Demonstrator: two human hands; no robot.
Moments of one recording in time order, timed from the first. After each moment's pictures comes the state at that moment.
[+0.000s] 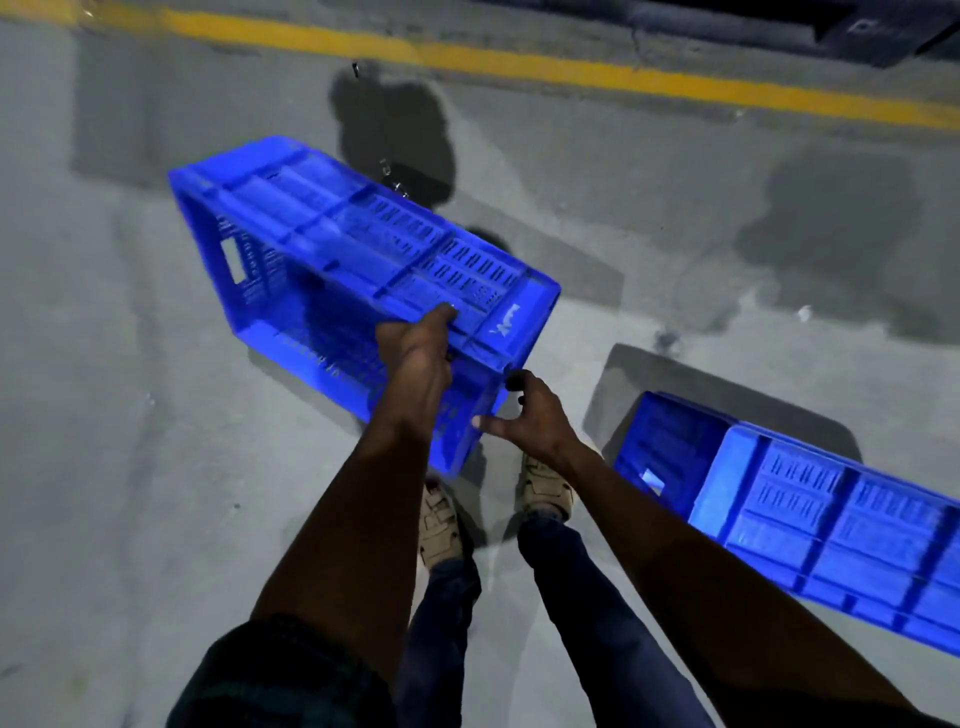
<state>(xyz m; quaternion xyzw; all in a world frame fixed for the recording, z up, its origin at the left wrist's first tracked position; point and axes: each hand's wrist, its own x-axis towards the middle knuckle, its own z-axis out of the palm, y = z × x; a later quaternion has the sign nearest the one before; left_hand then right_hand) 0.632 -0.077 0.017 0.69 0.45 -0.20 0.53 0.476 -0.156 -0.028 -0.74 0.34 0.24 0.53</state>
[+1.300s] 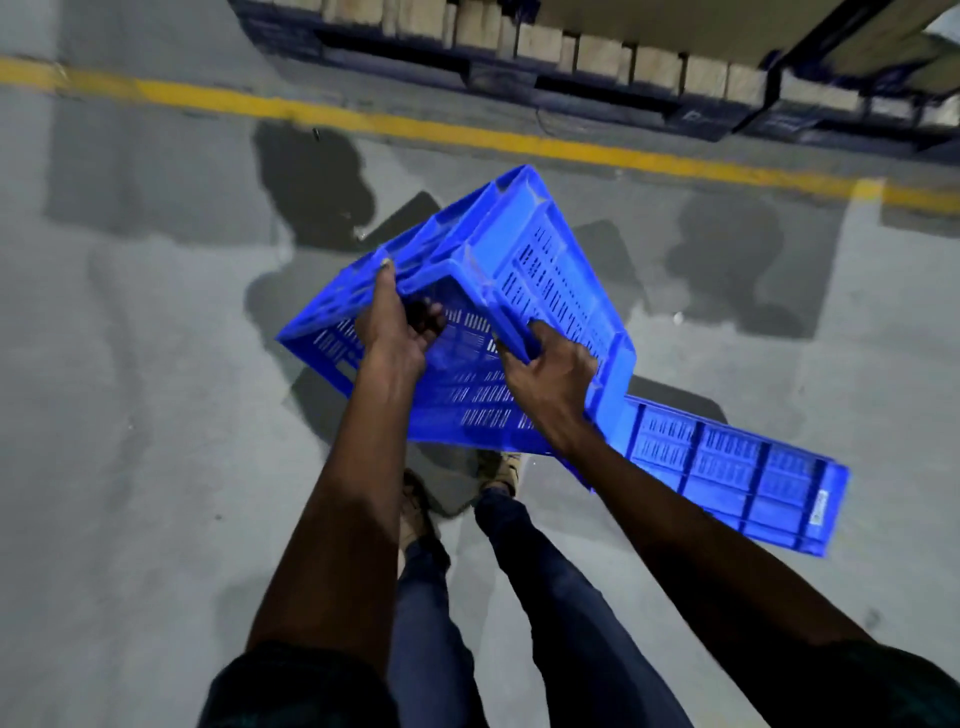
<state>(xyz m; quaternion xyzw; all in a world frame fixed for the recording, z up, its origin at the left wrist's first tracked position) 0.643 -0.099 0.193 0.52 0.42 -0.30 0.68 0.497 -0.198 0.209 -0.85 0.42 -0.03 0.31</state>
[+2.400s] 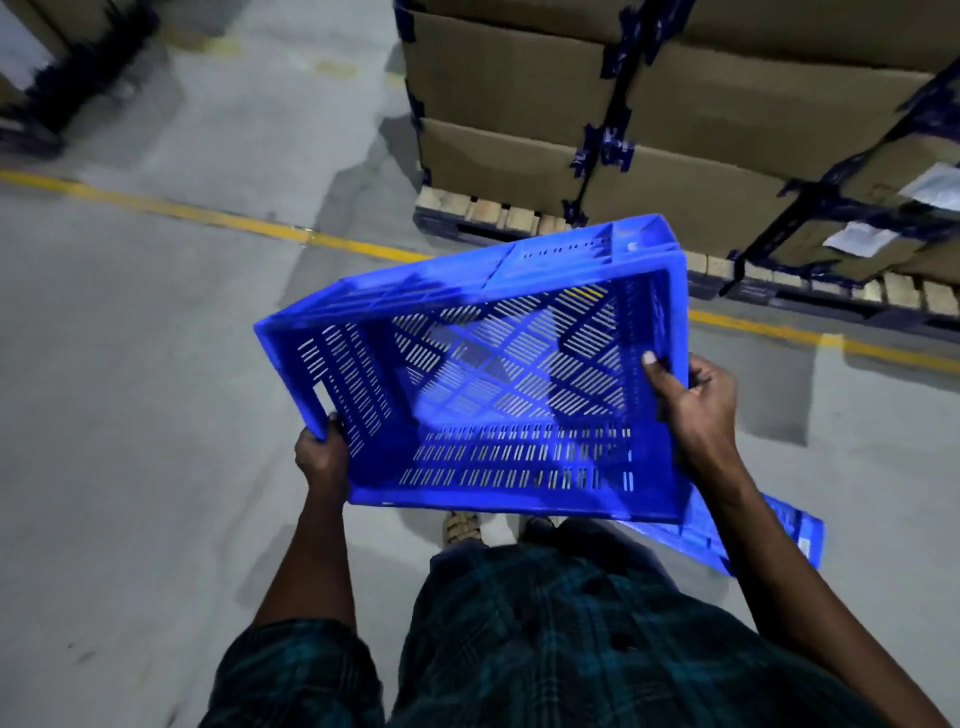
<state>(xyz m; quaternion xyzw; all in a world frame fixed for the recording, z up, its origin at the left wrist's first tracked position) 0.491 0.242 0.418 0.79 0.33 -0.05 0.52 0.348 -0.122 0.571 -0.68 0.34 -0.19 0.62</state>
